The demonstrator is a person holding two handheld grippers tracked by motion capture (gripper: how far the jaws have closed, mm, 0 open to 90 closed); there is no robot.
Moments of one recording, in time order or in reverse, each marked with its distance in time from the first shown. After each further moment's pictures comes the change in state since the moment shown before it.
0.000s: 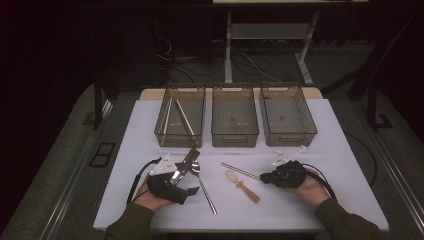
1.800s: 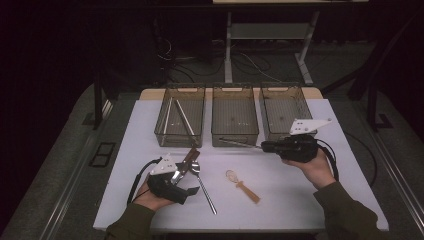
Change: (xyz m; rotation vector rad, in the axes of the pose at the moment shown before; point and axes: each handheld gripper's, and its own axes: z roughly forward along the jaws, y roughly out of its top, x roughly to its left) left arm 0.001 0.000 0.002 0.007 0.001 -0.003; right arm -0.018 0.056 -0.062 -0.333 -0.016 0.064
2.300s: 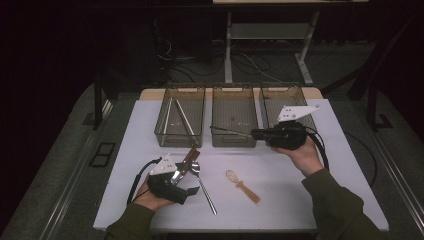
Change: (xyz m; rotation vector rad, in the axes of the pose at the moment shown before) left arm 0.000 0.000 -0.001 -0.007 -0.002 -0.001; right arm -0.001 0.038 0.019 -0.018 -0.023 -0.023
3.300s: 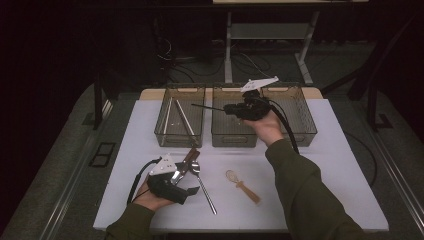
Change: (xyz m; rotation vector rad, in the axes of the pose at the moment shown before) left arm 0.000 0.000 0.000 -0.008 -0.003 0.005; right arm -0.025 0.067 0.085 0.041 -0.088 0.060
